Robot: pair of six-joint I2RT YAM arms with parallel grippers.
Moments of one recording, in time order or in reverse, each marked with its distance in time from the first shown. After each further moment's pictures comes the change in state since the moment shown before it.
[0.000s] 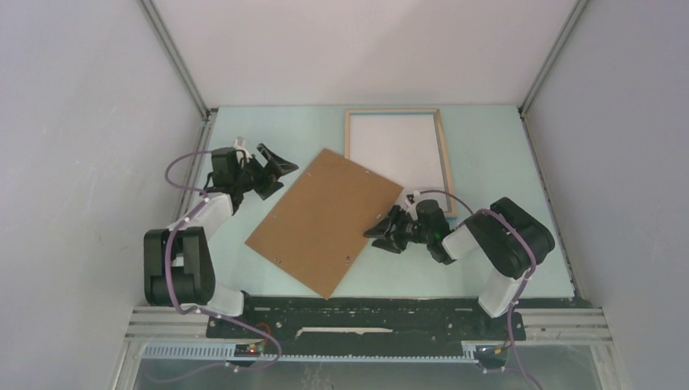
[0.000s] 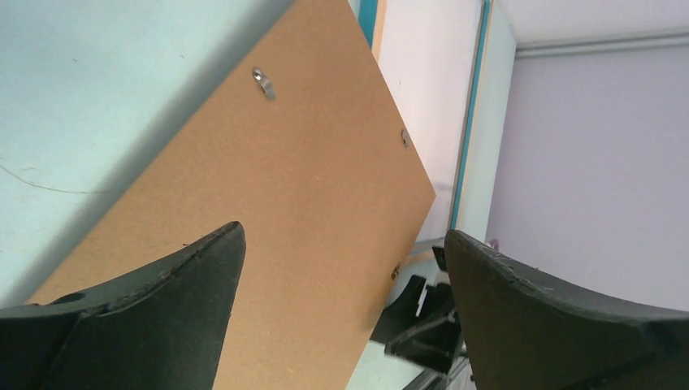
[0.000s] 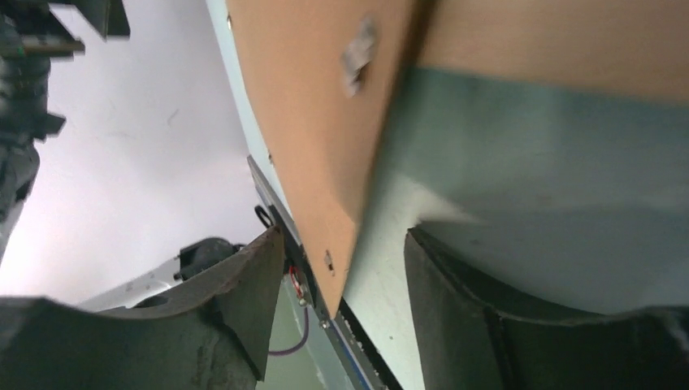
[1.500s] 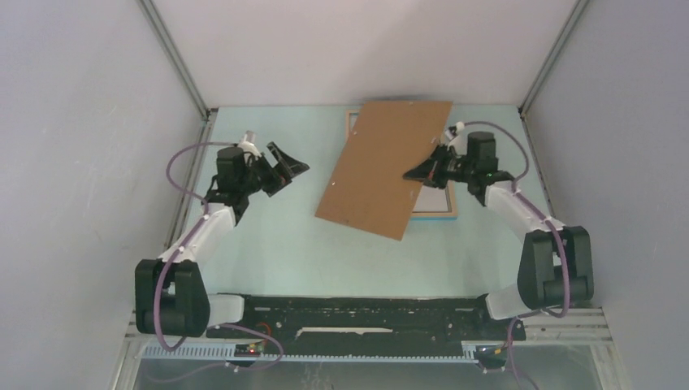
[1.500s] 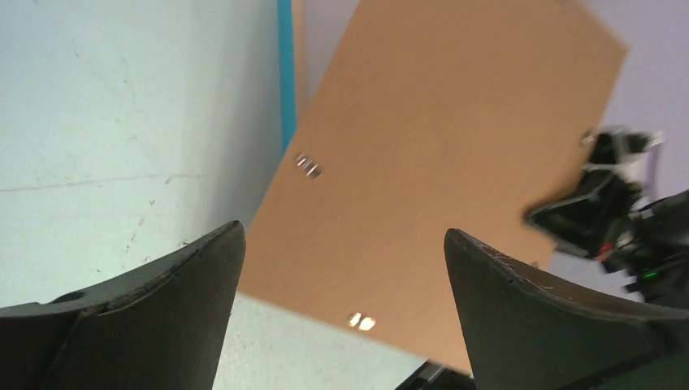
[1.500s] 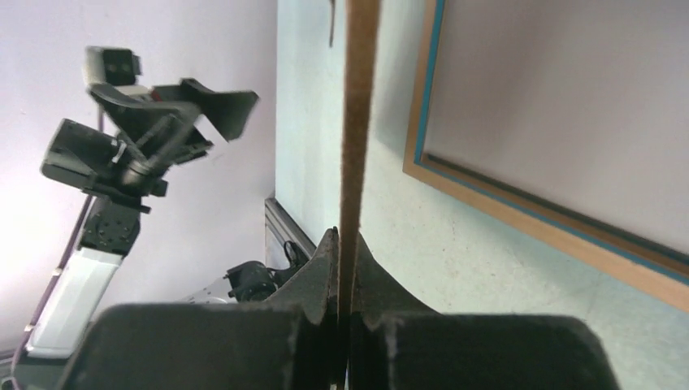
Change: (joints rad) left arm -0.064 -0.194 -0.029 -0.014 -0.046 0.034; right arm -0.334 -0.290 0.472 -0.776 -0.203 -0.370
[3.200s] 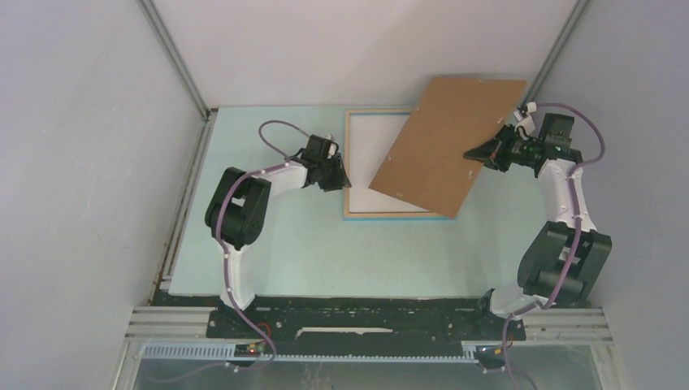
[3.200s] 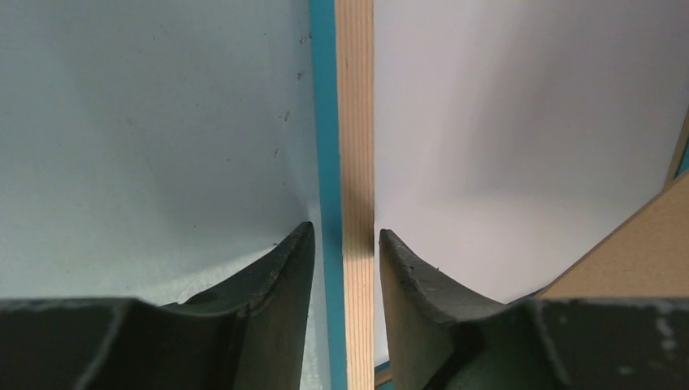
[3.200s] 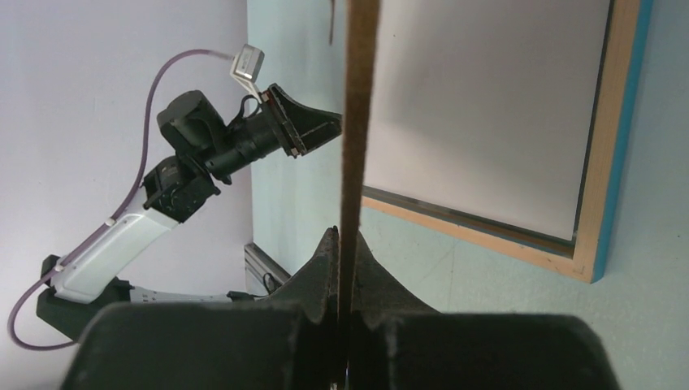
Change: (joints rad) left arm -0.418 0.756 0.529 -0.193 -0.354 0.156; right arm -0.490 0.047 0.398 -0.602 -0.180 -0.407
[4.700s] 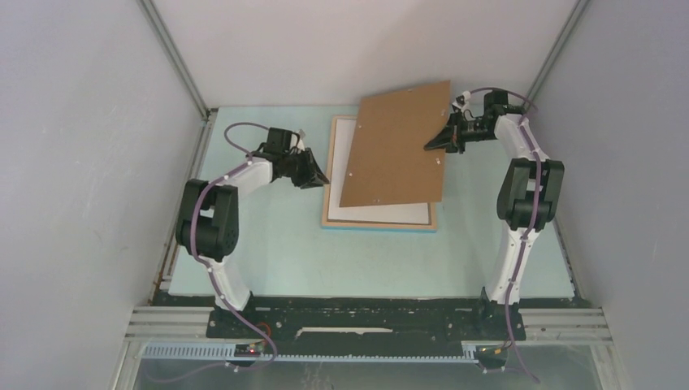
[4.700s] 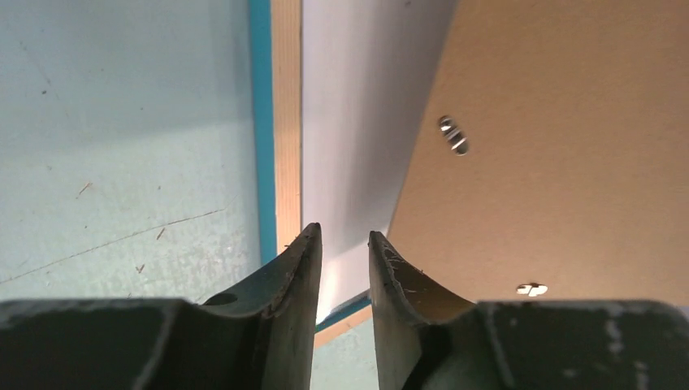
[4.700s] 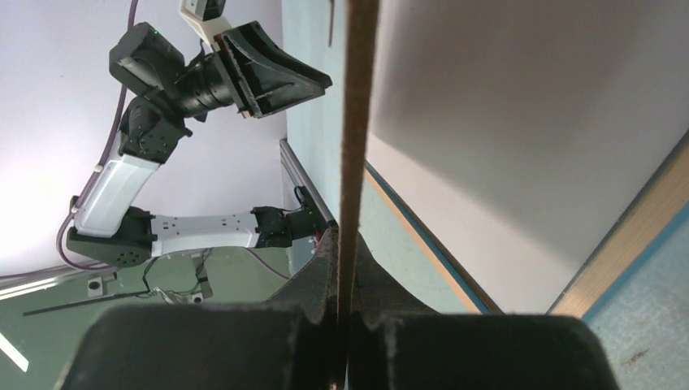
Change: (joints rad) left arm 0.201 -0.181 -0.089 -0.146 0.287 0.054; right arm 0.224 0.637 0.584 -0.333 -0.184 -0.208
